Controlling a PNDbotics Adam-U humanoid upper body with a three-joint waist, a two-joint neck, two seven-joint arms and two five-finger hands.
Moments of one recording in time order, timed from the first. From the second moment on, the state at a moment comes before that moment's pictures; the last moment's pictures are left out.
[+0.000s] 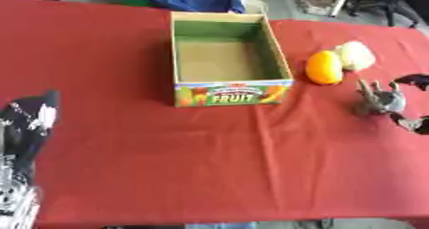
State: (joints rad) left arm -0.16 0.29 -0.10 -1.67 0.13 -0.01 0.38; right arm -0.35 -0.73 -0.08 -1.04 0.77 -0.46 0.16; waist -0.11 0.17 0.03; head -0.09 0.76
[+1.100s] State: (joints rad) left arm -0.16 0.29 -0.10 -1.67 0.13 -0.01 0.38; right arm -0.41 -0.69 -0.06 -0.96 0.79 -0.48 0.17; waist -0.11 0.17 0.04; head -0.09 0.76
